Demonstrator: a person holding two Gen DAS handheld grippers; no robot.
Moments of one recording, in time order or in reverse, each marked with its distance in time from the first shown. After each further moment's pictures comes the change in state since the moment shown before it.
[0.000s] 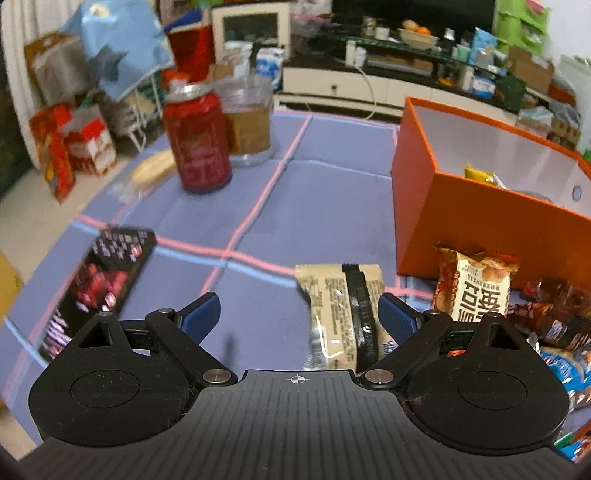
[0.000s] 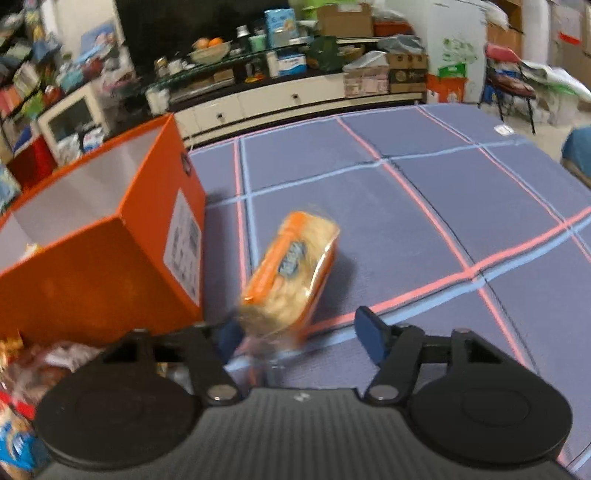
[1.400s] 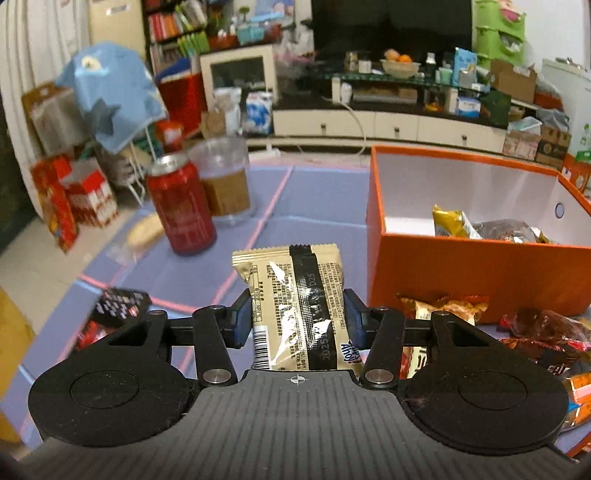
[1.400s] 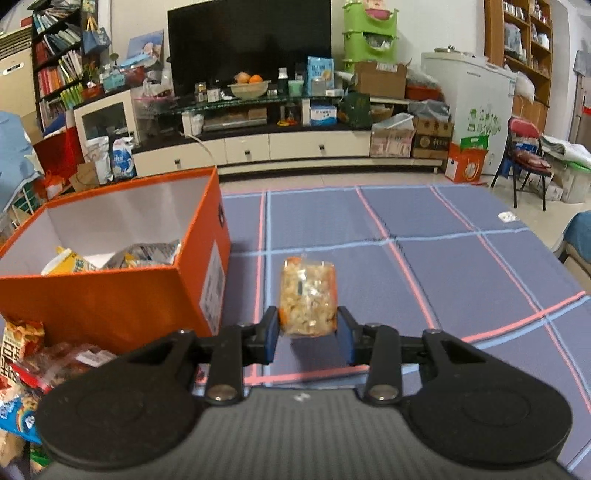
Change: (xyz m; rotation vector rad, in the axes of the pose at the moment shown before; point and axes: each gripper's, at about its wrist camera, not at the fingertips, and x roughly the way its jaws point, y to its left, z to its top) left arm -0.027 -0.038 0.018 0.120 -0.156 0.043; right arm -0.046 0.003 0.017 -0.153 -0.169 0.007
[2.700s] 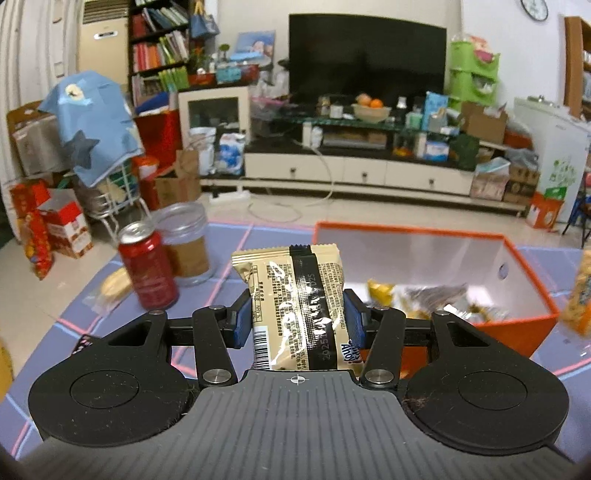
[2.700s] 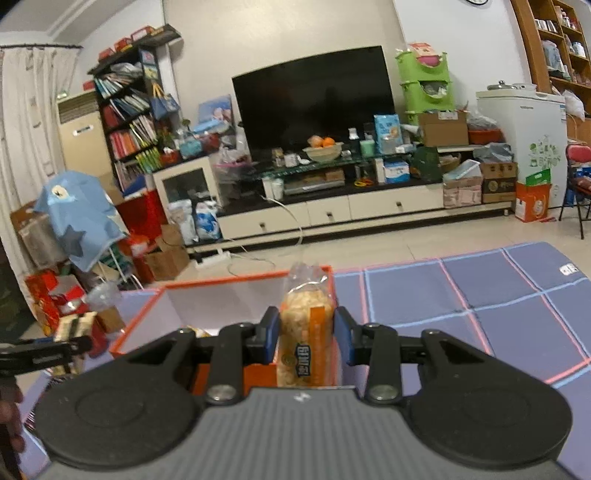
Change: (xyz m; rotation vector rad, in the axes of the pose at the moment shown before) left arm -0.046 -0.032 0.042 -0.037 -0.117 -0.118; right arm -0.086 0.028 0.044 0.047 -0.177 0.299
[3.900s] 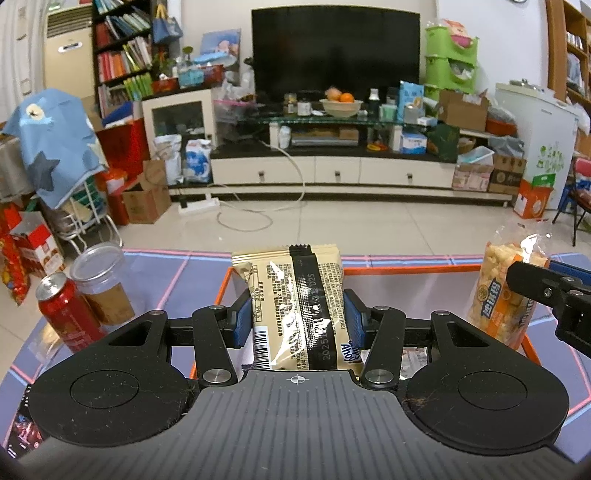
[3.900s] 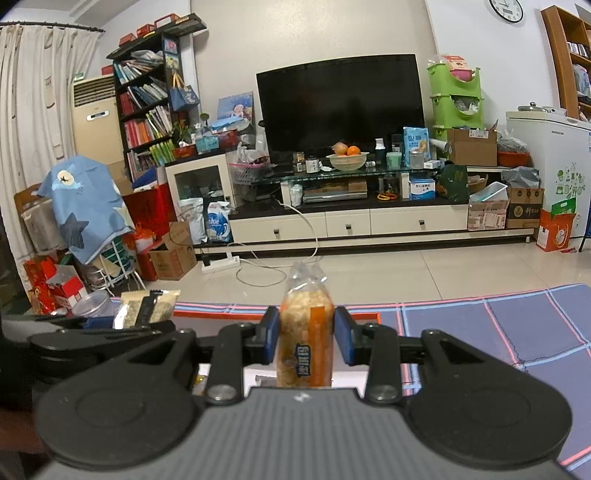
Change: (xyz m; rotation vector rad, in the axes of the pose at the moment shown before) left arm 0.079 -0.085 0.049 0.064 0.020 -0.033; right arm 0.090 0.041 0.030 -0.088 -0.010 0.016
